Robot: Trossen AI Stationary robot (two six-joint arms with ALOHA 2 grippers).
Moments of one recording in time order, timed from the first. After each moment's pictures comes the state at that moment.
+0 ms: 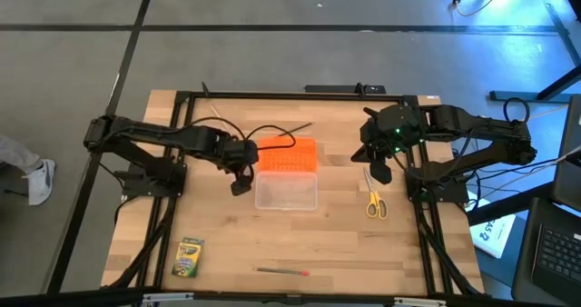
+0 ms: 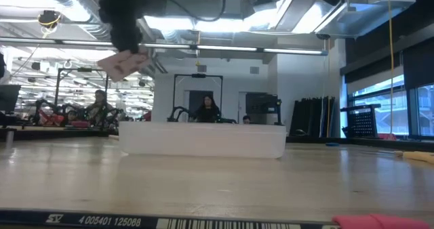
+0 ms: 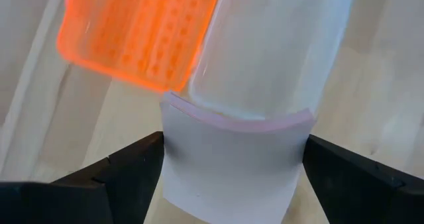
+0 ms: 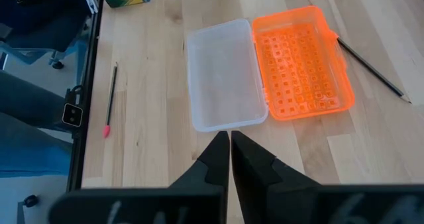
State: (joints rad) left arm -0.04 1.34 1.11 -0.93 -0.07 -0.39; right arm -0.03 1.13 1.31 -0.98 -0.14 0.20
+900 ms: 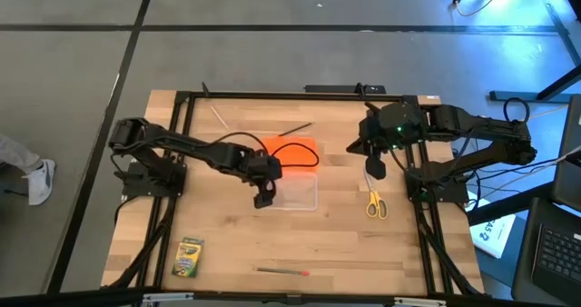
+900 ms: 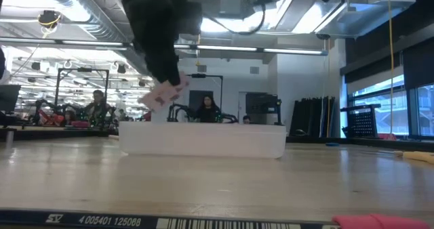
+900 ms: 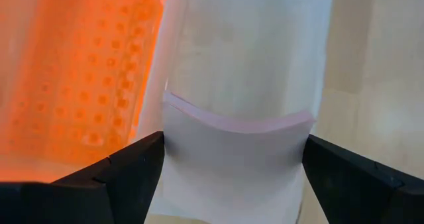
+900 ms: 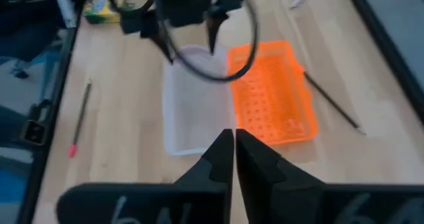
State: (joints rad) left arm -0.09 1.61 1.11 -0.60 -0.07 -0.30; right arm -0.03 1.13 1.31 -0.91 0.00 0.13
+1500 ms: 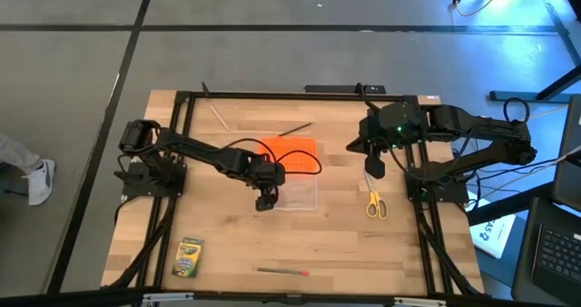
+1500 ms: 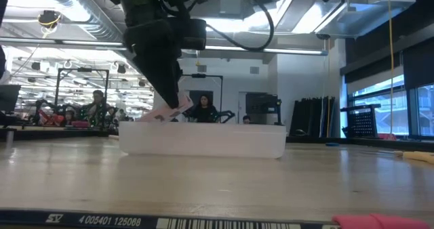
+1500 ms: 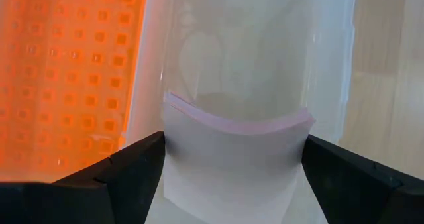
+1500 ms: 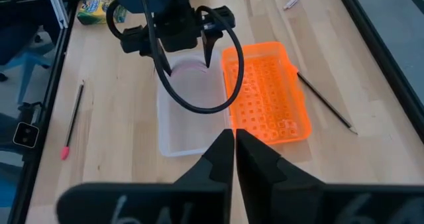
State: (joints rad) left arm -0.10 1.69 1.11 -0.58 -0.09 -0.24; right arm -0.03 1.13 1.31 -0.91 0.01 0.12
